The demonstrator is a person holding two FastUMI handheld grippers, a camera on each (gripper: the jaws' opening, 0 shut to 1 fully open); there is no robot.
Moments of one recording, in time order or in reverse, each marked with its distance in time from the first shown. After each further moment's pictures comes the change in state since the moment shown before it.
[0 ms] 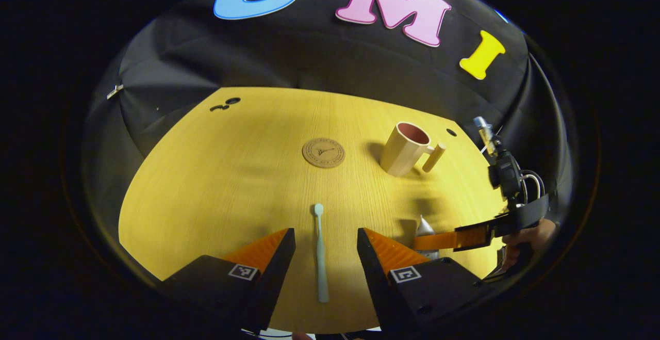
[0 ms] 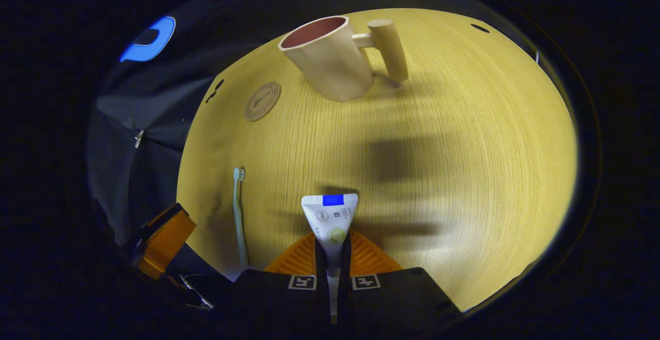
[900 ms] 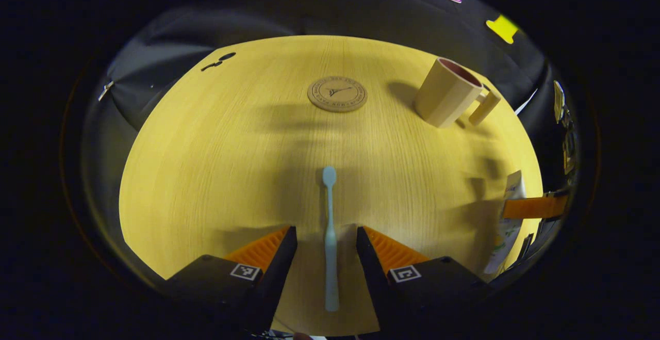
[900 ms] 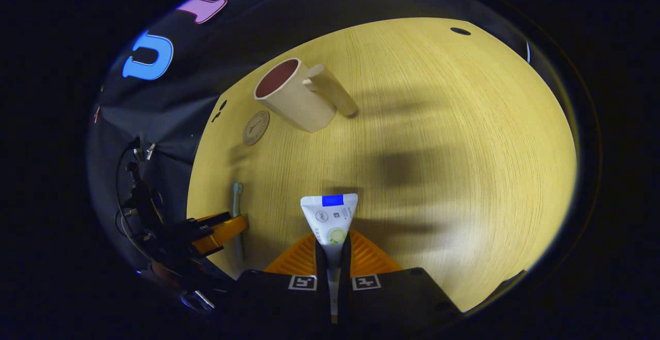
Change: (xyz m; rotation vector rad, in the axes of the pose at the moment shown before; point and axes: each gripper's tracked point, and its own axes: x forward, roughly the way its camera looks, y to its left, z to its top) left arm 0.065 0.020 -0.050 0.065 0.278 0.141; right arm -0.040 -0.049 0.026 0.012 -0.063 0.043
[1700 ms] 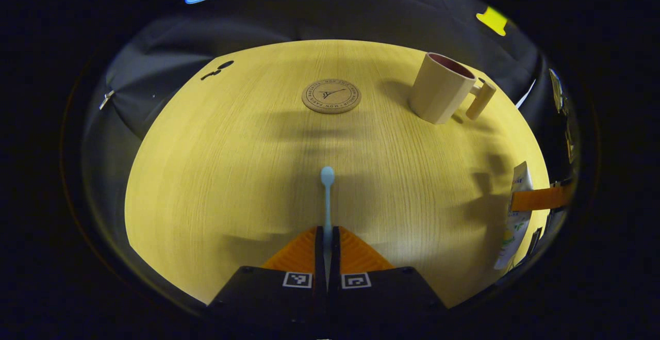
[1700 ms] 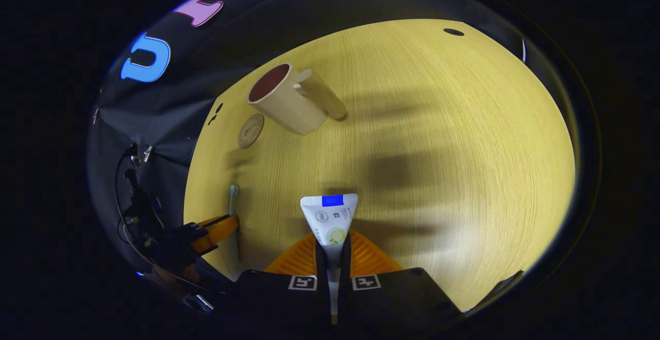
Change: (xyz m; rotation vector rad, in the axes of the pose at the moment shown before) left arm -0.001 -0.009 -0.001 0.017 -0.039 0.007; right arm -0.008 -0.011 0.001 0.006 -0.012 -0.029
